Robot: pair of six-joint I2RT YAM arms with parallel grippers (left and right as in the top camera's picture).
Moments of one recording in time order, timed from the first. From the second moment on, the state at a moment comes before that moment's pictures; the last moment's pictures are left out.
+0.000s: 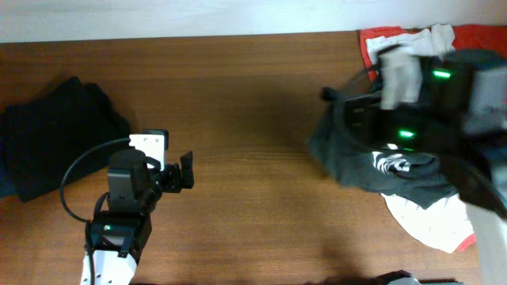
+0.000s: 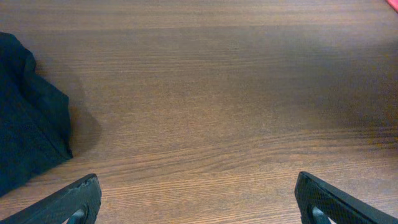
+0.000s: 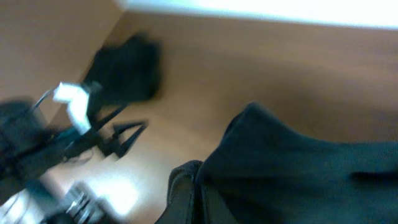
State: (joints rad) left arm -0.10 0.94 0.65 -0.34 0.06 -0.05; right arm 0.25 1.33 1.83 -1.23 -0.49 0.11
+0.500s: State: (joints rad) left arm -0.10 0.94 0.65 -0.33 0.15 -0.06; right arm 0.29 1.70 1.83 -1.28 -0.11 0.16
